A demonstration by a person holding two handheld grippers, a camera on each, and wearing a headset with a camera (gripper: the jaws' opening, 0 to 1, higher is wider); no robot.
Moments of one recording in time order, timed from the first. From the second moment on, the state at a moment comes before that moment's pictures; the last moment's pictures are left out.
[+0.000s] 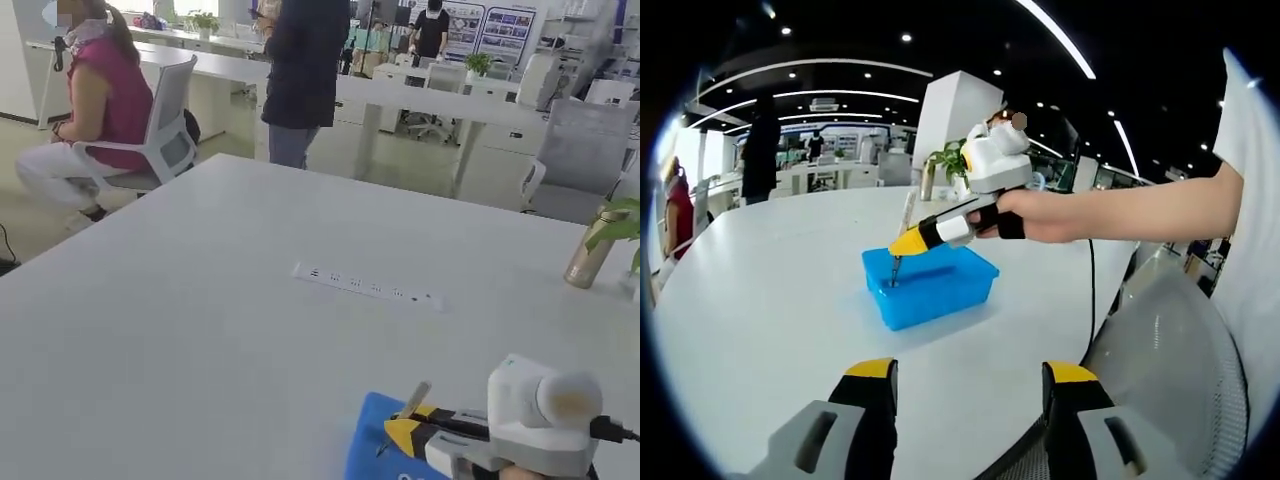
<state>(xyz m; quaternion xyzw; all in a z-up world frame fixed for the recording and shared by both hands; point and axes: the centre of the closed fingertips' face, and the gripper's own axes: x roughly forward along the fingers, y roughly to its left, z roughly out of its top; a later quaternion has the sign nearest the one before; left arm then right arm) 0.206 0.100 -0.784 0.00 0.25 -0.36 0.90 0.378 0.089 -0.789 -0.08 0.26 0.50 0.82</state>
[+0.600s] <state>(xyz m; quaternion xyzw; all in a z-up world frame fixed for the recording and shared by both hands) 0.204 0.099 -0.787 0.01 0.26 -0.36 0.89 0.370 0.094 -0.810 -0.10 0.27 0.52 0.80</state>
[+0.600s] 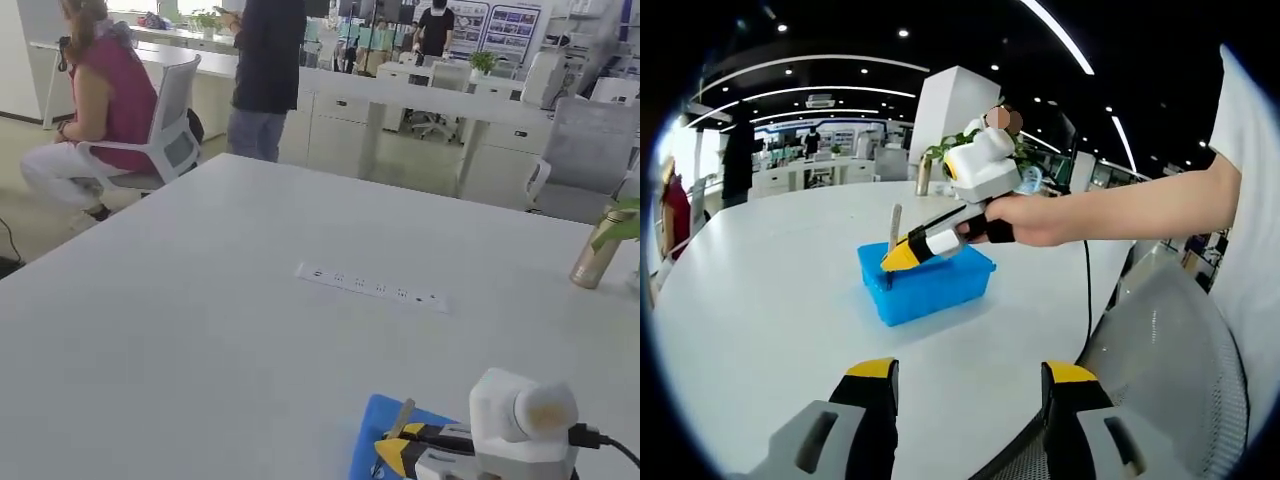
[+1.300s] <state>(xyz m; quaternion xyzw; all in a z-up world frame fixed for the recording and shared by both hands) 0.204 0.098 -0.788 0.01 0.26 -0.36 0.89 0.382 0.083 -0.748 -0.07 0.18 0.51 0.84</state>
